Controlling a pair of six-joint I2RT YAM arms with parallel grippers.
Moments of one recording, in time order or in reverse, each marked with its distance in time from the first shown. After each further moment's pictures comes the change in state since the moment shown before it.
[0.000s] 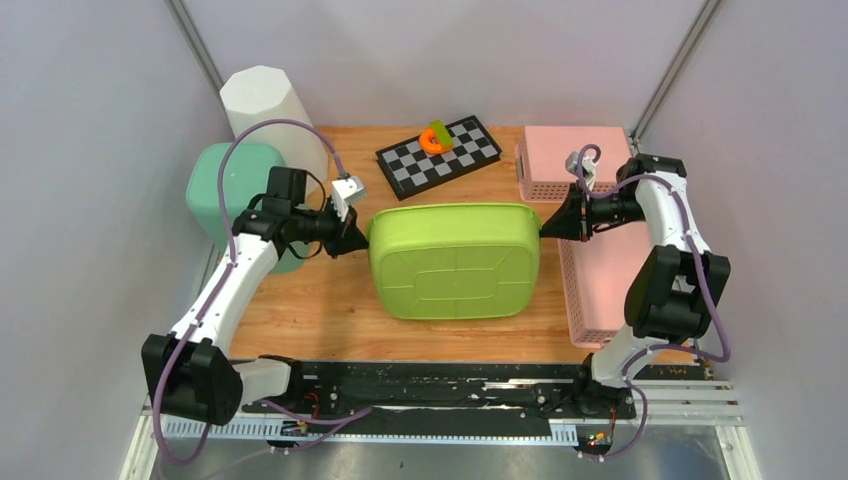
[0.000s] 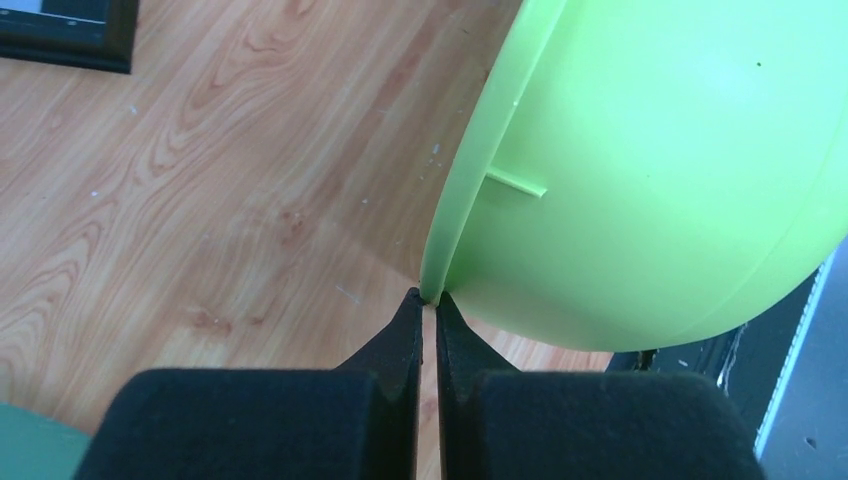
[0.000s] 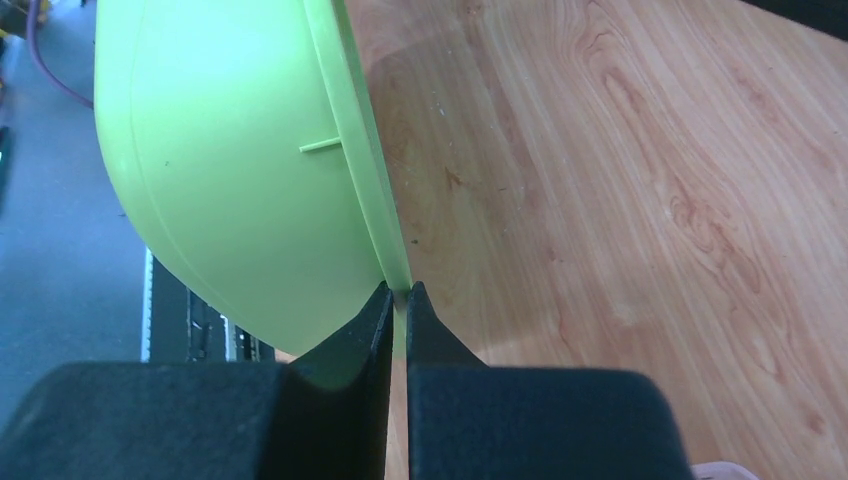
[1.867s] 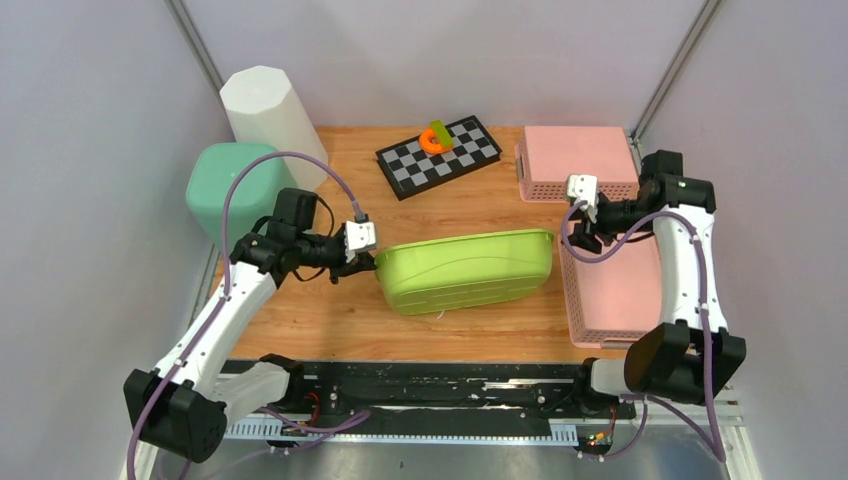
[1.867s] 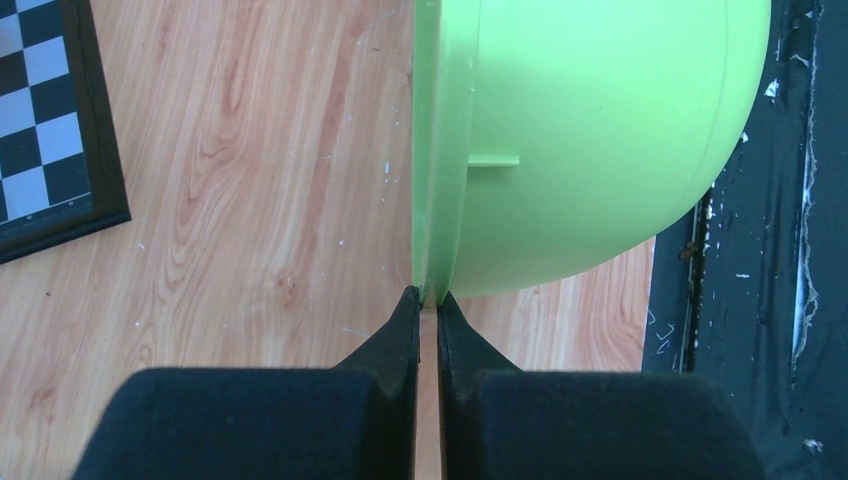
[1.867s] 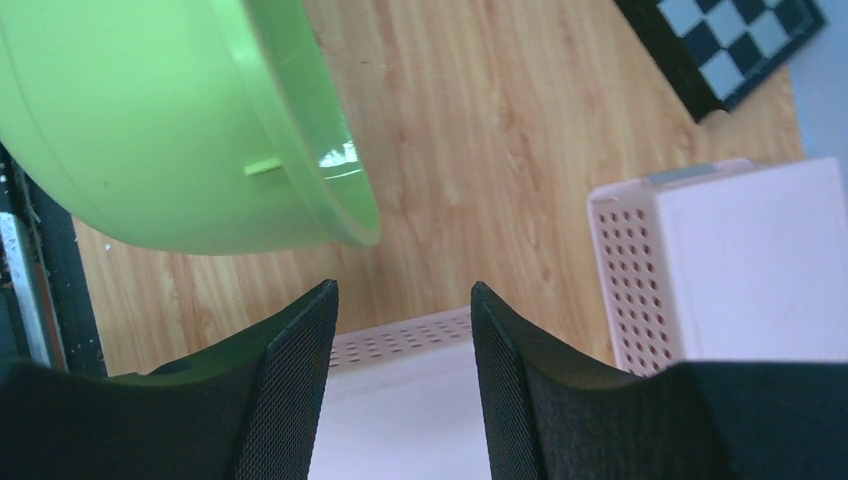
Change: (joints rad) left arm -0.122 -0.169 -0.104 -0.046 0.025 0.349; right arm -0.016 -0.338 -0.029 0.237 0.338 -0.042
